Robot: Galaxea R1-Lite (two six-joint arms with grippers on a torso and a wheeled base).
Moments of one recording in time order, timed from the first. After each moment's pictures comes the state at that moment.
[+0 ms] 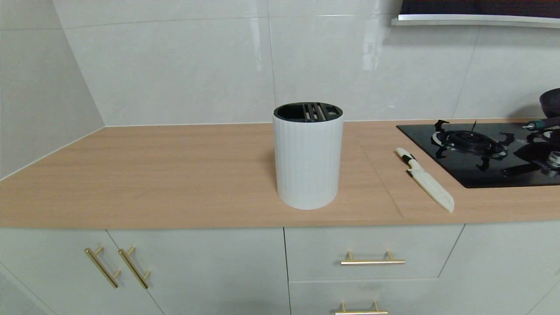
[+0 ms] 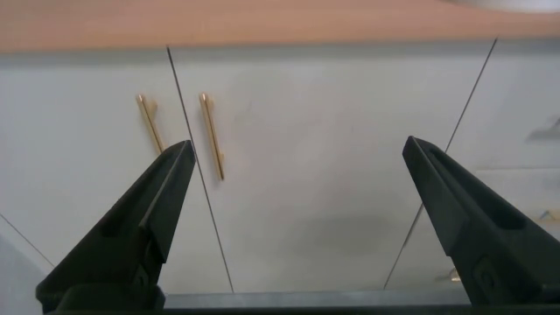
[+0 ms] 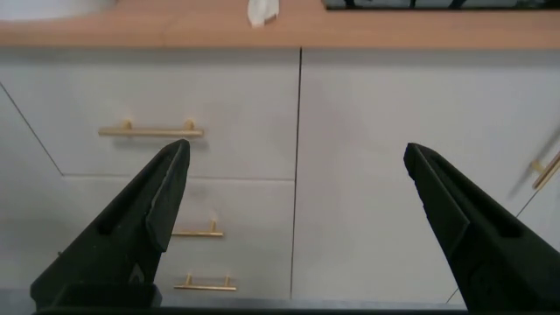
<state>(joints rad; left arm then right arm) 0.00 0.00 0.00 0.00 -0.02 0.00 0.00 0.00 0.00 0.00 0.03 -0.01</state>
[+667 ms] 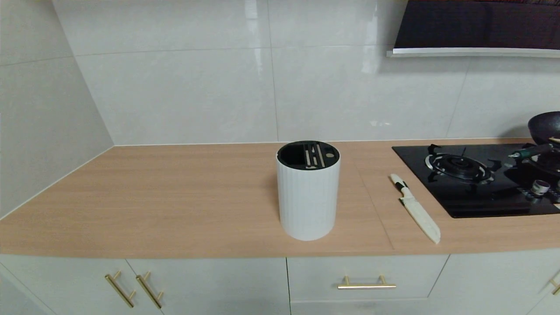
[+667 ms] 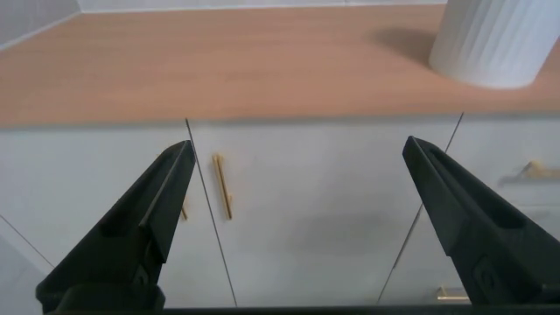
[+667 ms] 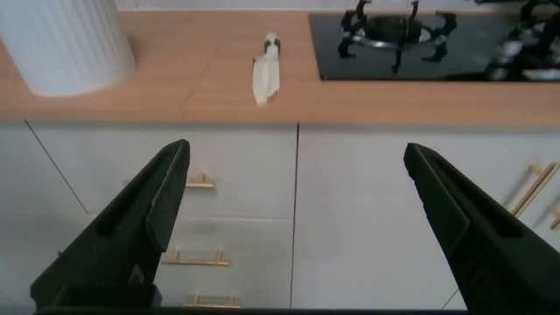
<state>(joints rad) 0.00 0.00 0.00 0.00 -0.02 0.00 0.00 0.00 0.00 0.00 0.03 -0.01</state>
